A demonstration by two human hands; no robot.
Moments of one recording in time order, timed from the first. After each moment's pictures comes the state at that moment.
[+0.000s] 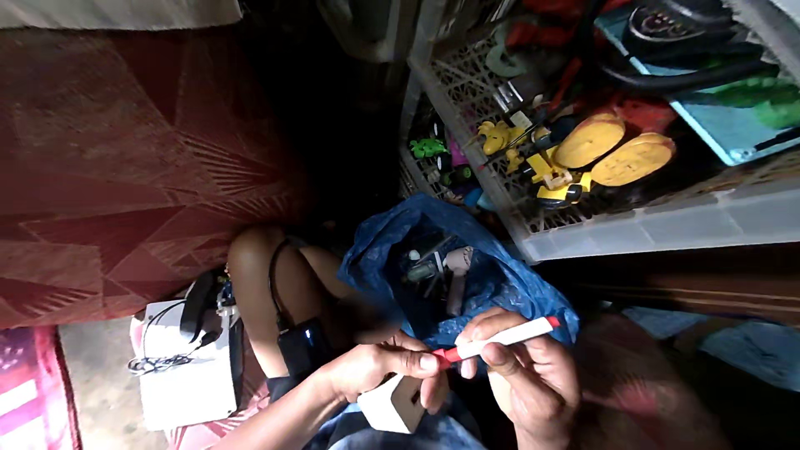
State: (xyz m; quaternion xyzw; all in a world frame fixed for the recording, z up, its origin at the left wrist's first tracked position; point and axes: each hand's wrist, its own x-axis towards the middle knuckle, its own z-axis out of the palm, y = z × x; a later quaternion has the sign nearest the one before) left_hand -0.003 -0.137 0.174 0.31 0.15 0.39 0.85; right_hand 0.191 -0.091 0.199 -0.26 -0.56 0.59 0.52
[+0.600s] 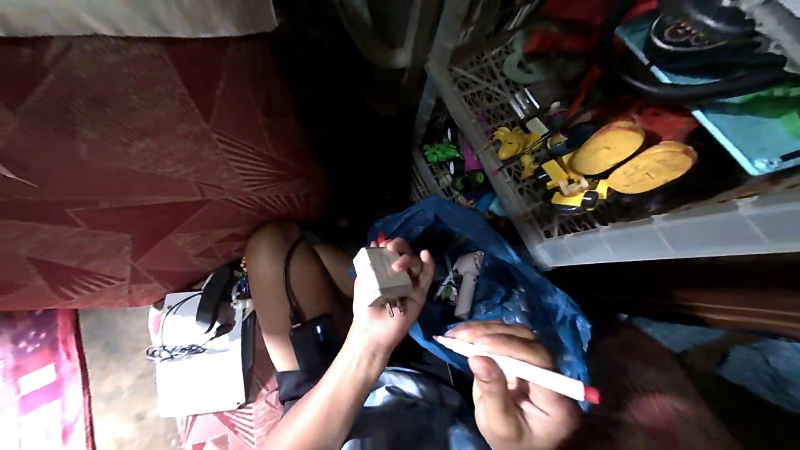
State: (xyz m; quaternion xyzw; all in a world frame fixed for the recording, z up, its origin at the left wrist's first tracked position) left_hand 0.017 -0.089 0.185 -0.21 0.00 0.71 0.67; right_hand 0.155 -0.108 0.202 -0.27 -0.65 0.41 0.58
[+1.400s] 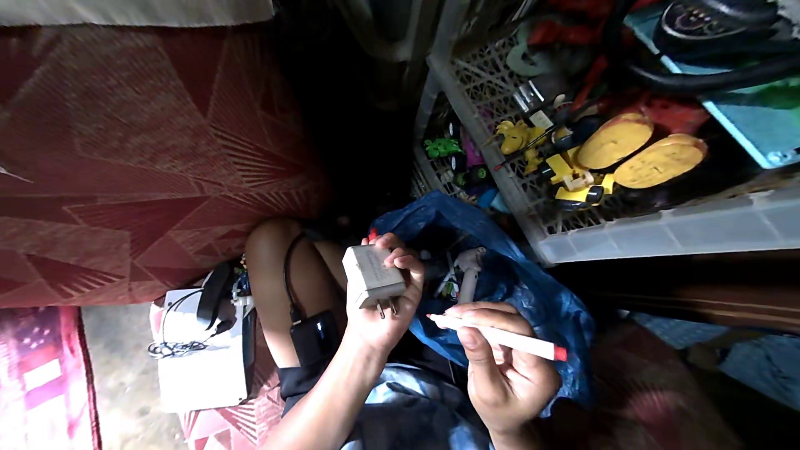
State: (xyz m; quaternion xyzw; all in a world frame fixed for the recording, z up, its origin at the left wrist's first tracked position) left_hand 0.012 -0.094 0.192 -0.22 -0.04 0.71 0.67; right_hand 0.147 -0.100 0.191 -0.30 -0.64 0.40 0.58
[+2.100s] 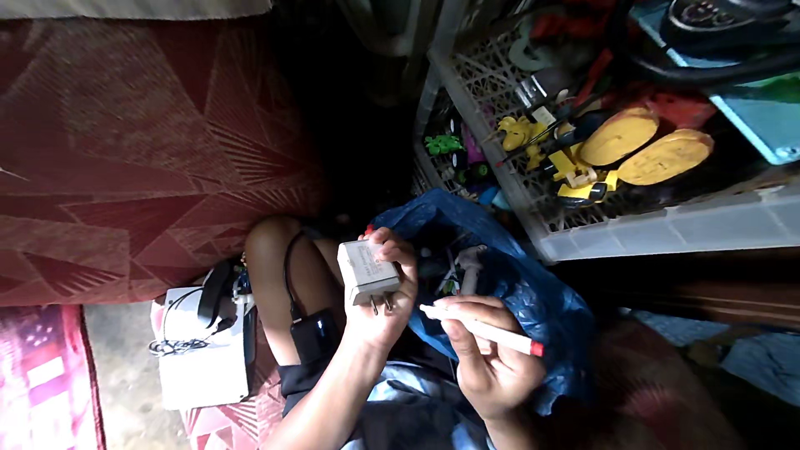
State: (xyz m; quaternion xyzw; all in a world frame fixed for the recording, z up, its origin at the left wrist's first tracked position) left_hand 0.012 -0.093 0.198 -0.22 -0.06 0.73 0.64; right_hand 0.141 -0.097 0.185 -0.28 -0.66 0.38 0.57
